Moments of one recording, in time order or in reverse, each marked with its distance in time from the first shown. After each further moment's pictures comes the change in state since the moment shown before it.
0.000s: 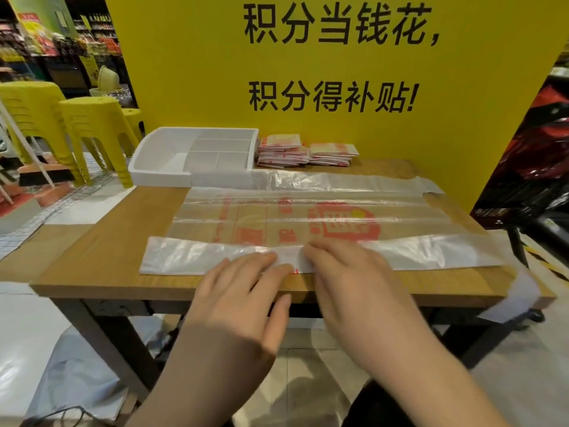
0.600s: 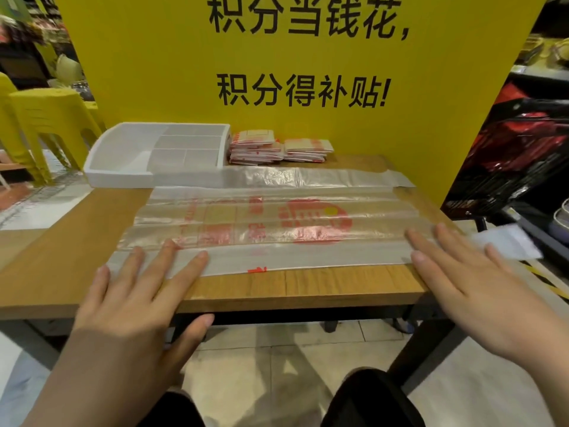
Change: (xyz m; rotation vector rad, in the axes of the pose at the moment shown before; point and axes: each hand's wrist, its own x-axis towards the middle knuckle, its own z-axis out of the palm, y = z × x) left_hand -0.012 -0.057 -0.017 0.430 -0.217 -0.122; right_hand -0.040 0.119 -0.060 -0.072 -0.443 0.513
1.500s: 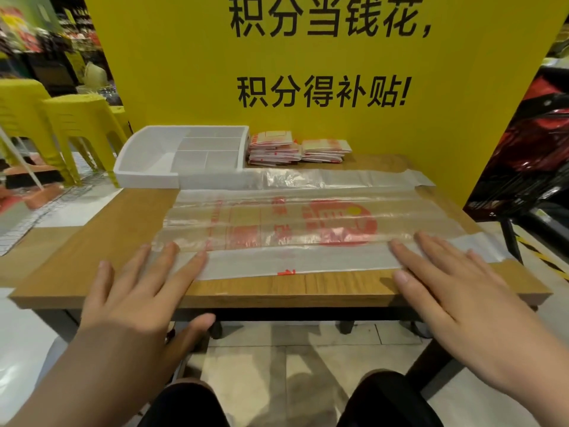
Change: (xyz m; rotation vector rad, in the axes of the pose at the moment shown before) left_hand -0.004 -0.021 -0.010 -0.030 -0.087 -0.046; right_hand -0.013 -0.034 0.011 -0.027 0.039 -0.183
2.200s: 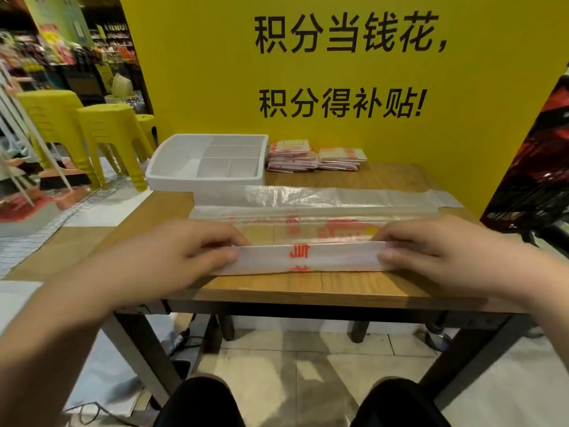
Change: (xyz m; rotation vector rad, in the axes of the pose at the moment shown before) left_hand 0.059 -0.013 -0.073 -0.541 -0.268 0.284; right_hand 0.061 -0.005 -0.047 0.067 -0.065 -0.392
